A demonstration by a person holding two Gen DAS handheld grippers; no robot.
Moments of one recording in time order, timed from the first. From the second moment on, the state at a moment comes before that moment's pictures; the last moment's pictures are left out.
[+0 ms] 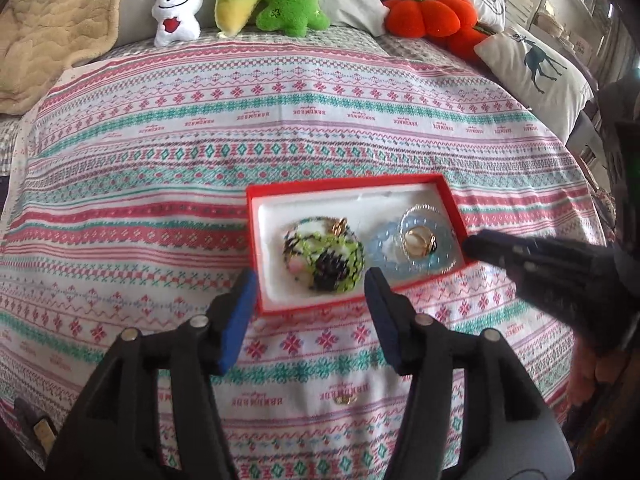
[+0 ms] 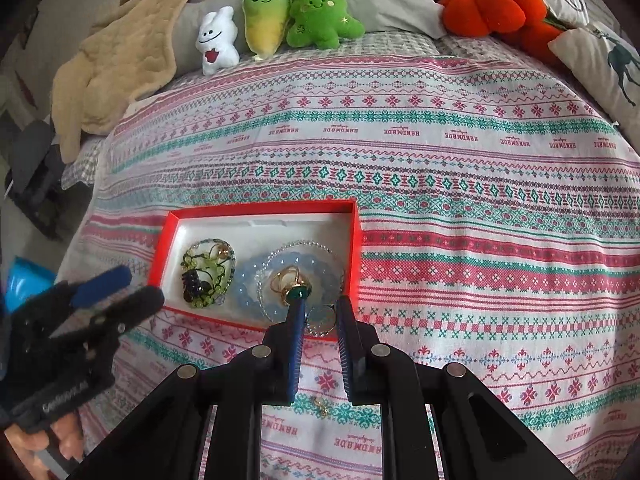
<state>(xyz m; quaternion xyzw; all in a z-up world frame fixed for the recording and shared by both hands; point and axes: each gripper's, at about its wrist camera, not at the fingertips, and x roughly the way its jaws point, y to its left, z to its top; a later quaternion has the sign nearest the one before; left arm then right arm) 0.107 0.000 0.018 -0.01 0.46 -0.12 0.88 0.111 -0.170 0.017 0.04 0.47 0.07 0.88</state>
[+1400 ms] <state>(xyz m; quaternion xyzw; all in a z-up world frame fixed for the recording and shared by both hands) 0.056 0.010 -0.023 0.01 0.52 -0.15 0.84 0.065 -0.172 0.019 0.00 0.48 0.05 0.88</state>
